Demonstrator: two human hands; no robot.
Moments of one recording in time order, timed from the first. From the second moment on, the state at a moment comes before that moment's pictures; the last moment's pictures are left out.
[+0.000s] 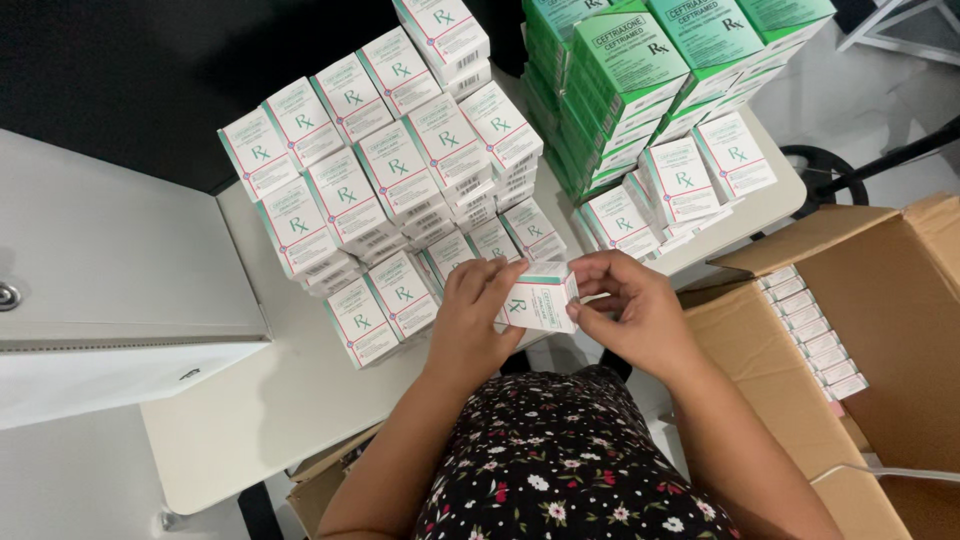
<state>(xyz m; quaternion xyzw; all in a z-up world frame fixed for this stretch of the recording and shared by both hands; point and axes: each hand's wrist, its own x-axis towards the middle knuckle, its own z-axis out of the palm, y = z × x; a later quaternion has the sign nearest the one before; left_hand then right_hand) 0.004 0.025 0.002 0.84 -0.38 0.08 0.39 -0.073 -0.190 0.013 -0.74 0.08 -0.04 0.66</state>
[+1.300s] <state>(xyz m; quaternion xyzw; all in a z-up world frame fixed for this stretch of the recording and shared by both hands) 0.012 0.033 -0.033 0.75 -0.35 0.21 0.53 -0.056 -0.160 0.025 -0.85 -0.03 -0.28 0.45</state>
